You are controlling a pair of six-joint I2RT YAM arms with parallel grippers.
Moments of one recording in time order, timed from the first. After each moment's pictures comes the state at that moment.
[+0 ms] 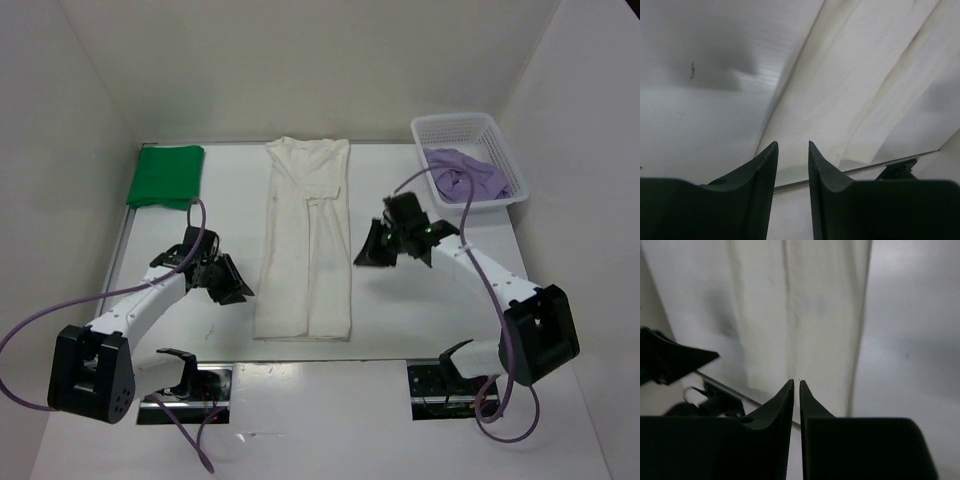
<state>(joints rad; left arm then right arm) -0.18 1.17 0.67 -0.60 0.32 -0.76 0.40 1.36 1.06 -0.52 -0.30 0.71</state>
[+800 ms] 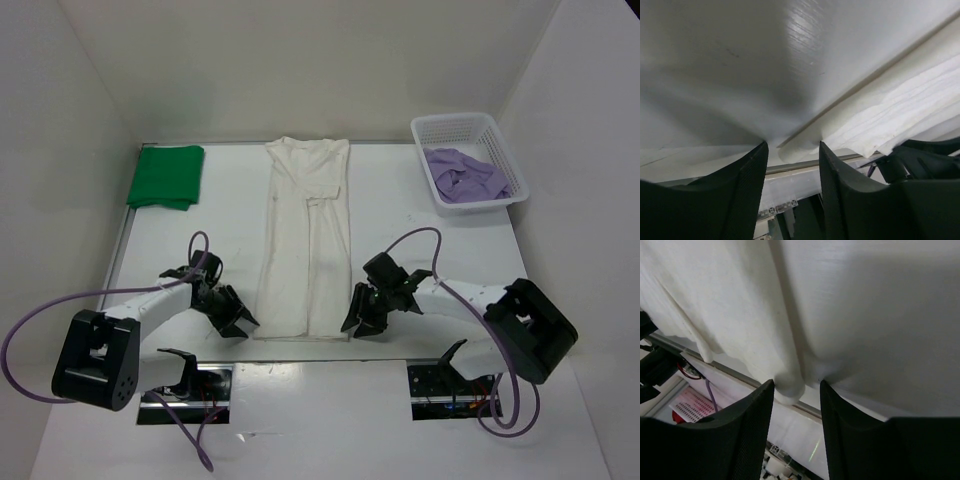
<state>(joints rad) -0.18 1.24 0.47 -0.63 0.42 -0.95 0.70 1.34 0.52 -0.32 -0.35 1.02</state>
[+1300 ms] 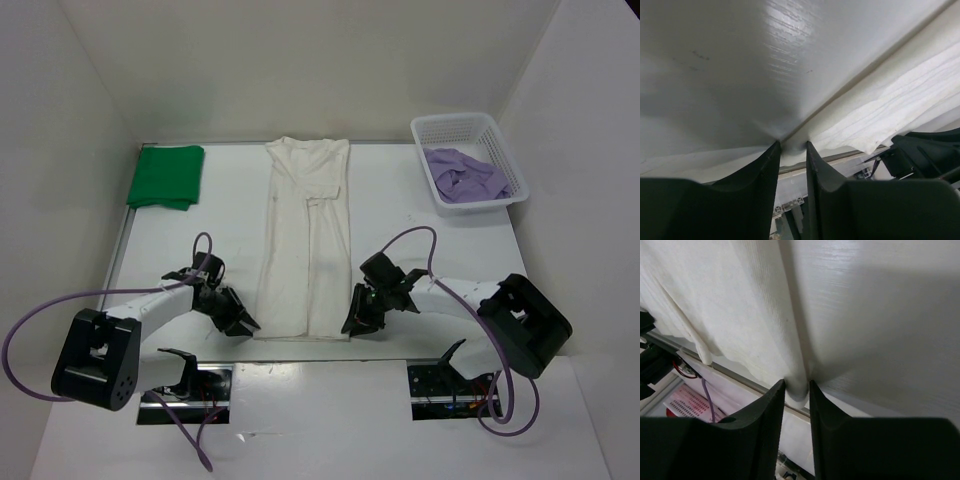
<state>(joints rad) -0.20 1.24 0.45 -0.58 0.46 -0.94 0.71 1.40 0.53 -0.27 -0.39 1.01</state>
